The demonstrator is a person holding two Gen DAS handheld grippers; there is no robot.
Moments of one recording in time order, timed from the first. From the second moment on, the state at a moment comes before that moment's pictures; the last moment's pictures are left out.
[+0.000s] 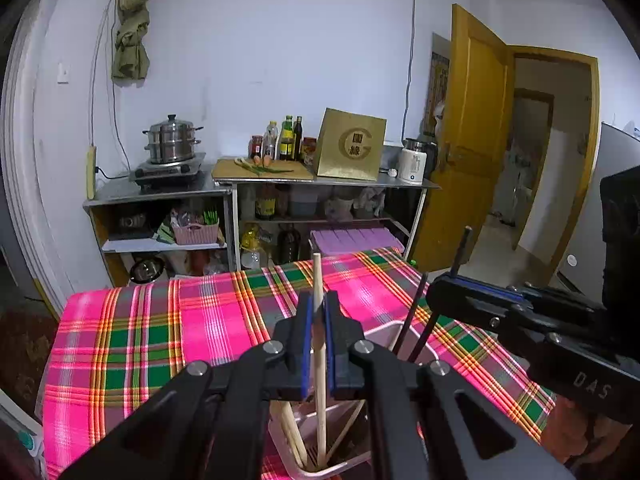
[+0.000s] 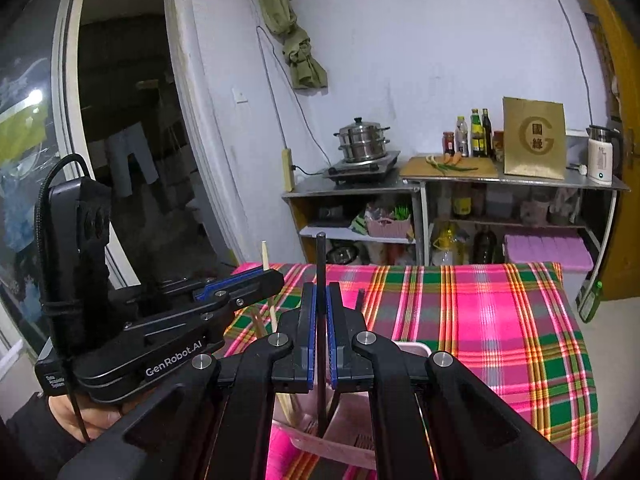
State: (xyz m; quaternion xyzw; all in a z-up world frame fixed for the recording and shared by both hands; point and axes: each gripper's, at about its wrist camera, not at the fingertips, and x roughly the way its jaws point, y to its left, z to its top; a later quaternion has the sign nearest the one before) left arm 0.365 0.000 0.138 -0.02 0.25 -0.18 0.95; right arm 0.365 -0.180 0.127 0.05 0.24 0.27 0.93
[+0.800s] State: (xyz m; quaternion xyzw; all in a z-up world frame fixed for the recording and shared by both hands) left arm 0.348 0.013 0.116 -0.02 0.28 -0.17 0.95; right arm 0.351 -0.182 0.099 0.04 0.28 0.26 0.92
